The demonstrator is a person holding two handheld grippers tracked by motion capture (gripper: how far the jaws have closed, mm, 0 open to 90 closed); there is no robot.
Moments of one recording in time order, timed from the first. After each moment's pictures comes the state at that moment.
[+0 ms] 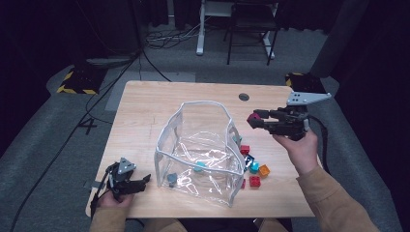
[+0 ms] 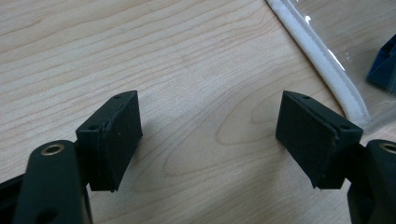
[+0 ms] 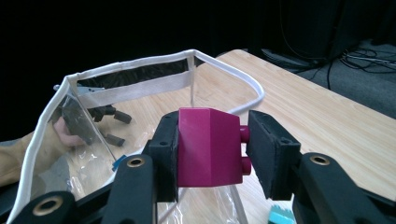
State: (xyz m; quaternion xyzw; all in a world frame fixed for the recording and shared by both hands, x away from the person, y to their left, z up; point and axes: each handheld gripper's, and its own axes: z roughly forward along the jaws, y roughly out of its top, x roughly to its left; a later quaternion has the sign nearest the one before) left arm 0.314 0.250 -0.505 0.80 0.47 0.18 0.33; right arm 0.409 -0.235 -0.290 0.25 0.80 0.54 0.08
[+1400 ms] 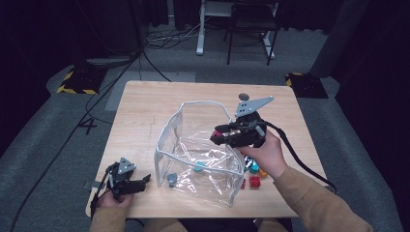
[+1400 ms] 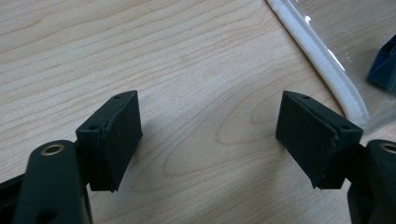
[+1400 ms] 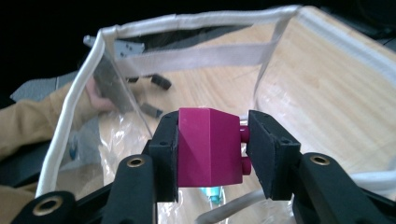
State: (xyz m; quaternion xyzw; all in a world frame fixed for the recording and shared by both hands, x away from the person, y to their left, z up) left arm 0.314 0.250 -0.505 0.80 0.47 0.18 0.33; right arm 0.402 -0.135 -0.311 0.17 0.87 0.46 0.02
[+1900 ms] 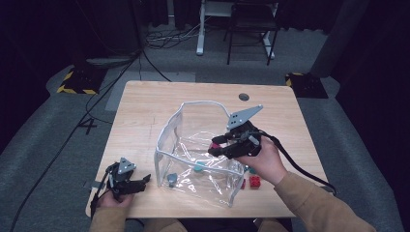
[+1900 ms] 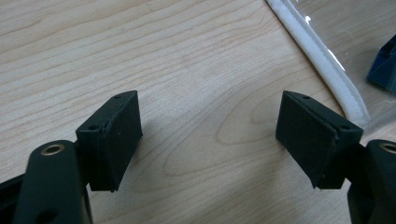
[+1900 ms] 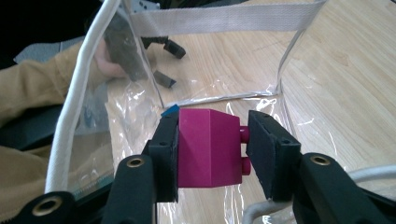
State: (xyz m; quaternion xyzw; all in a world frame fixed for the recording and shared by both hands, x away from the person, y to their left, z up) left arm 0.314 0.250 -0.505 0.80 0.47 0.18 0.33; right arm 0.387 -0.124 -0.323 0.14 0.90 0.41 0.01
